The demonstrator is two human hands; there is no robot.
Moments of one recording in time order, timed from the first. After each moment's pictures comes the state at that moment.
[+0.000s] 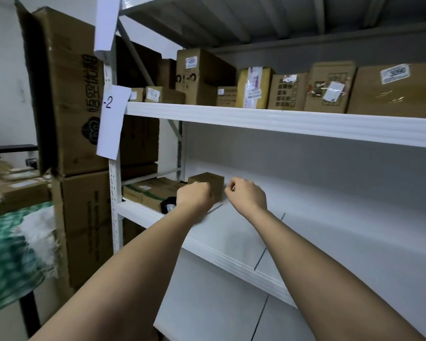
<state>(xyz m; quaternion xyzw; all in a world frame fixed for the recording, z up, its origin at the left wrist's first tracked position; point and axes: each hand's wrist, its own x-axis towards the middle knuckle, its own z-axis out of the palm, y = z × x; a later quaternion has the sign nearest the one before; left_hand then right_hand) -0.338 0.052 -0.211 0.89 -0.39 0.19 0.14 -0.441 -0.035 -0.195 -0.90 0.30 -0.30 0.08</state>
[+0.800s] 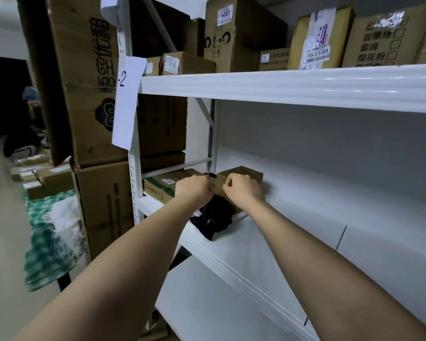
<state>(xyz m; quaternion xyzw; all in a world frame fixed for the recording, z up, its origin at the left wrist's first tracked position) -0.172 -0.003 -0.236 0.94 -0.31 0.14 0.08 -0.244 -0.115 -0.233 -0.95 0.20 -0.21 0.12</state>
